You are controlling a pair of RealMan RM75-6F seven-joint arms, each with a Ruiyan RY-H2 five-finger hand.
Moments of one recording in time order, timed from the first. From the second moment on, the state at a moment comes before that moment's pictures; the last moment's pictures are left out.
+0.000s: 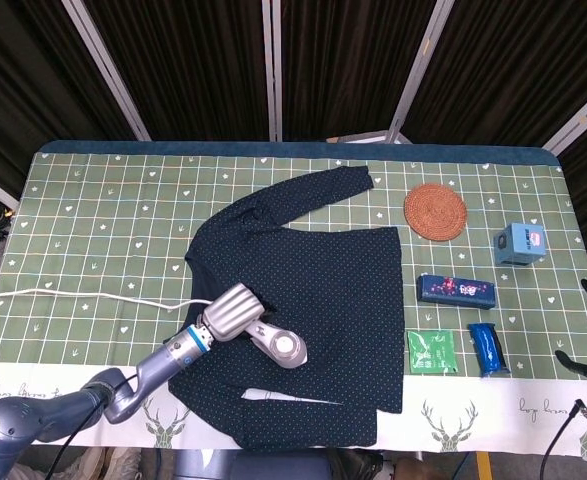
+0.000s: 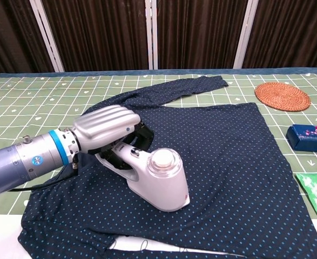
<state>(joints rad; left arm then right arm) -0.83 -1.87 0.04 -0.90 1.69 1.13 -0.17 0.06 -1.07 0.14 -1.62 -1.30 1.45 -0.09</state>
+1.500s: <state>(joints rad) -0.83 -1.84 0.07 -0.96 1.75 1.19 -0.16 0.05 -1.06 0.14 -1.63 -1.30 1.46 -0.08</state>
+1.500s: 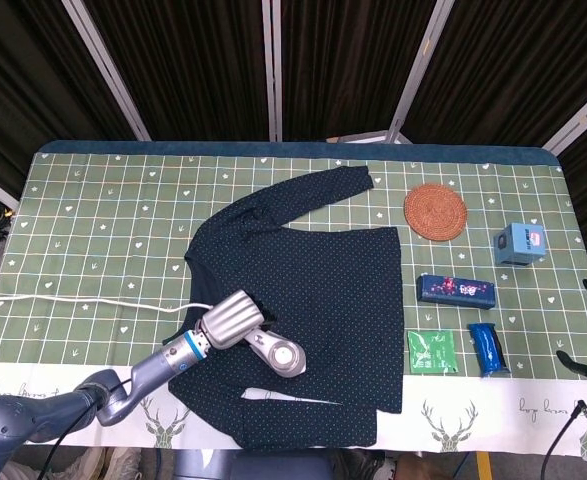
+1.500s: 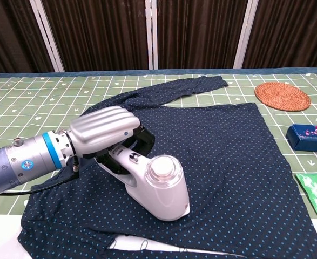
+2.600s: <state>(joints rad) -0.78 -1.79 0.09 -0.81 1.74 1.21 -0.23 0.05 -1.07 0.14 -1.63 -1.31 1.47 -0.10</state>
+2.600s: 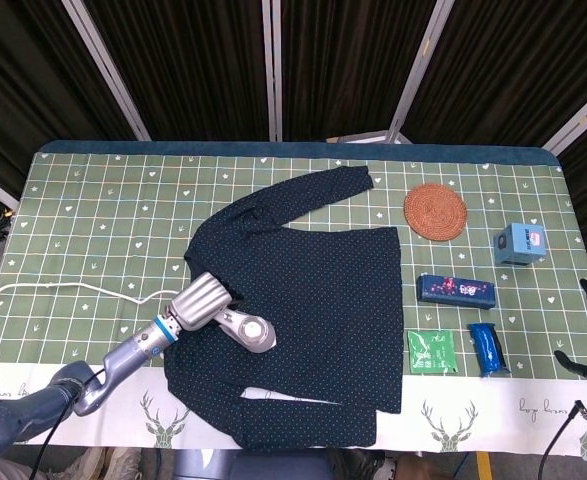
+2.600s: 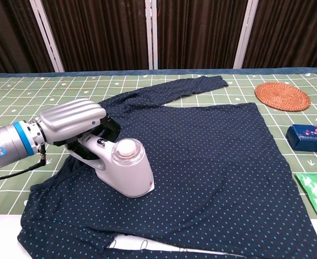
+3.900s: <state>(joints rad) -0.78 -1.76 0.13 -0.96 1.80 1.22 -0.18 0.05 -1.06 0.14 -1.64 -1.32 1.47 -0.08</state>
